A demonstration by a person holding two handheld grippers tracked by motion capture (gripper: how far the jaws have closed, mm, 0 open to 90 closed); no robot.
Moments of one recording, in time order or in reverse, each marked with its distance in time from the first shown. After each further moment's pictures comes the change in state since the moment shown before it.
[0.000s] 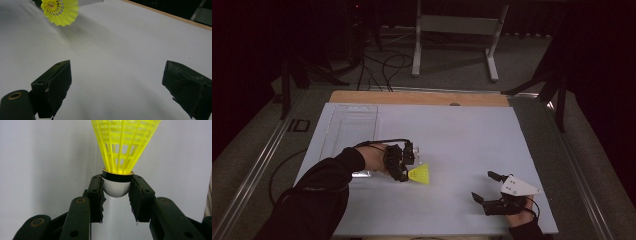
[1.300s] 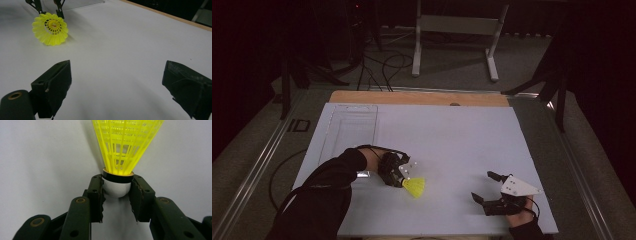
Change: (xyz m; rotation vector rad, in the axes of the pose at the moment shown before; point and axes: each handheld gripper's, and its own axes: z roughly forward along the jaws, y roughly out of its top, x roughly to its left) left arm 0.010 -0.027 0.047 -0.063 -0.003 0.424; right arm 0.000 0.000 0.000 -0.006 0.010 -0.002
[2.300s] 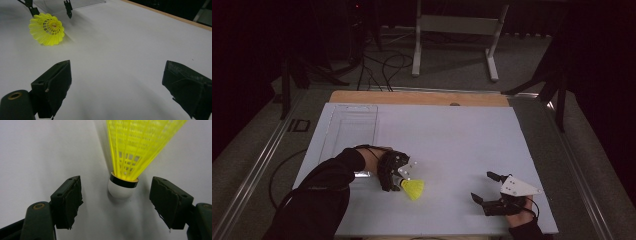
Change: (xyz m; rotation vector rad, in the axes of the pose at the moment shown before) left arm -0.006 0.003 -0.004 0.008 0.075 0.007; right arm 0.001 0.000 0.001 -0.001 0.009 -0.003
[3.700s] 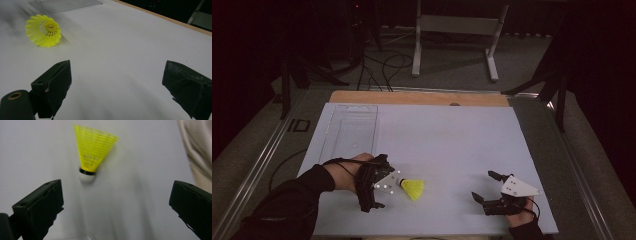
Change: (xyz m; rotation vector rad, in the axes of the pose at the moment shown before) left arm -0.063 0.003 -0.063 -0.054 0.112 -0.041; right arm 0.001 0.002 -0.002 -0.008 -0.030 -0.007
